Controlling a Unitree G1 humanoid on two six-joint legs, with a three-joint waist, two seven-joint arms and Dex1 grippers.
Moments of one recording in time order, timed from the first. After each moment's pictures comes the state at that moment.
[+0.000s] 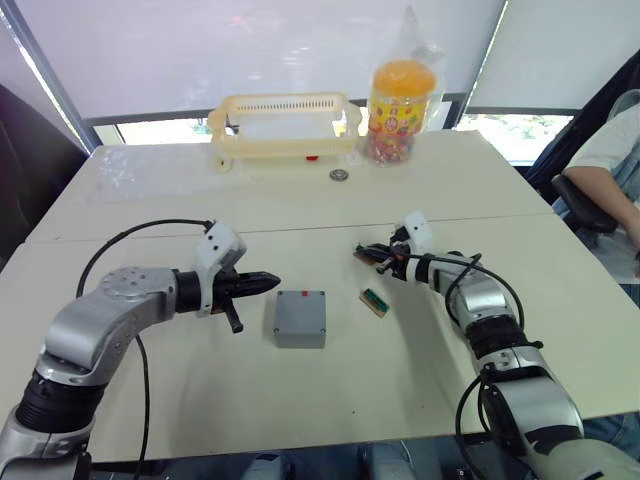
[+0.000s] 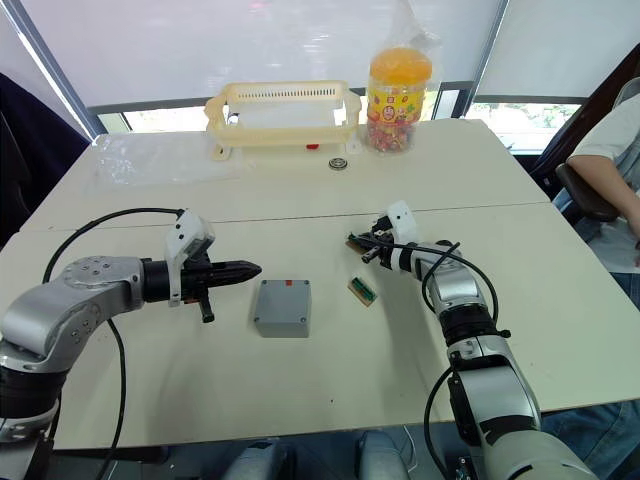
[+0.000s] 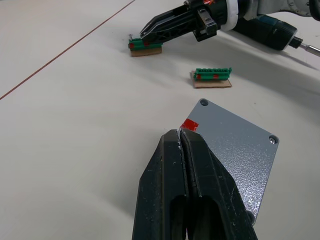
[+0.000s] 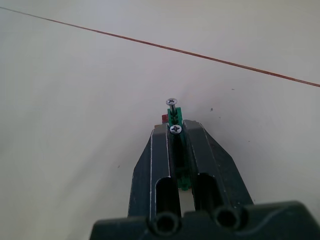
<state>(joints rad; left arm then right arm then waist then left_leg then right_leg) -0.43 0.76 0.01 -0.37 -0.60 0.86 -0.82 -0.78 -0.37 0.03 0.61 0.12 0.30 0.73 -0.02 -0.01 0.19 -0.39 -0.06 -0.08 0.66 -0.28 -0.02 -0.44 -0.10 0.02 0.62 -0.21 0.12</state>
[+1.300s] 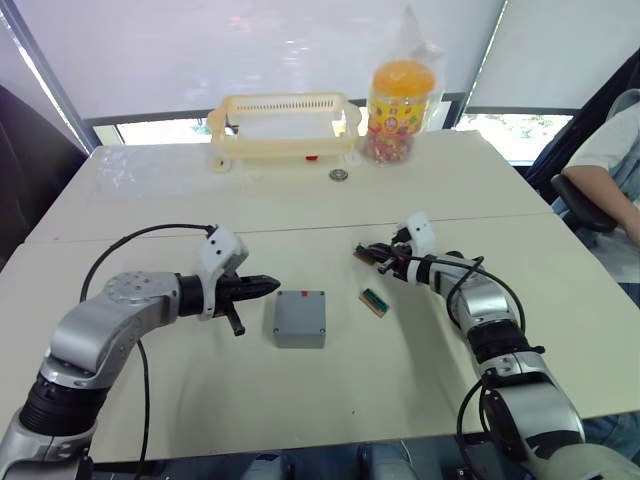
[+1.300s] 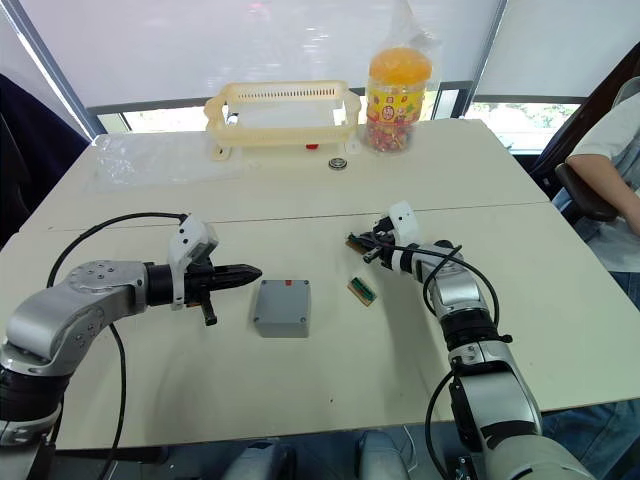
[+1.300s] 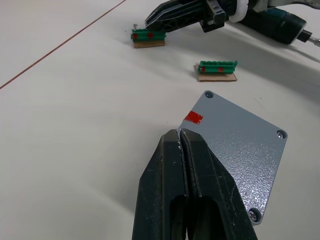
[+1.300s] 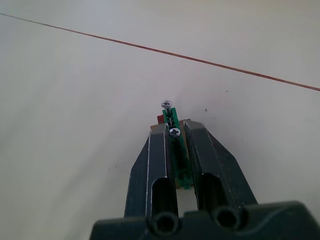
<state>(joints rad) -0.42 0.75 0.00 -0.37 -0.58 0.86 -0.80 -0.75 -0.37 0.03 0.57 0.13 0.30 0.71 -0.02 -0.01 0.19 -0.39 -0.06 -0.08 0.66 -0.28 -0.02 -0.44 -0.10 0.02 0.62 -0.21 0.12</state>
